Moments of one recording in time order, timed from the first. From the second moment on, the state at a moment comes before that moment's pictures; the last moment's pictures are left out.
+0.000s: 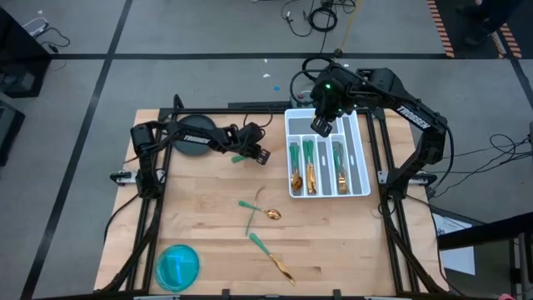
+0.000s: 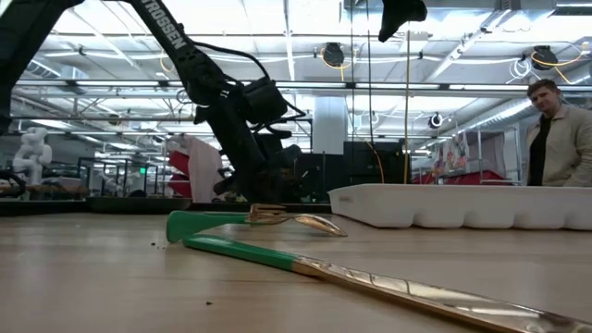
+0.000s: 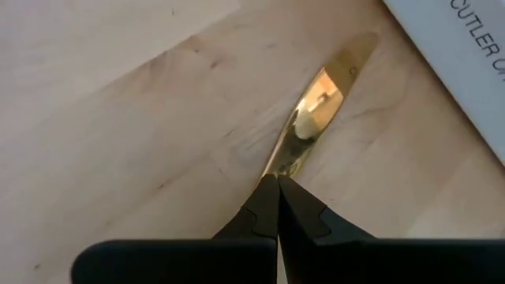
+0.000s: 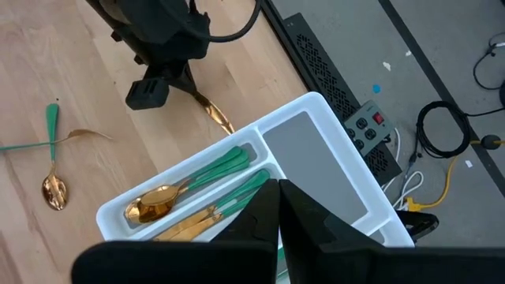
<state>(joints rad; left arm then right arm) 0.39 1.91 1.04 -0.11 0.01 -0.54 -0.38 1.63 2.09 -1.47 0.16 0.09</state>
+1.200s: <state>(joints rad) 0.08 1.70 0.88 -0.49 -0.05 -0.87 -0.37 1.63 2.09 -1.52 0.15 0.06</state>
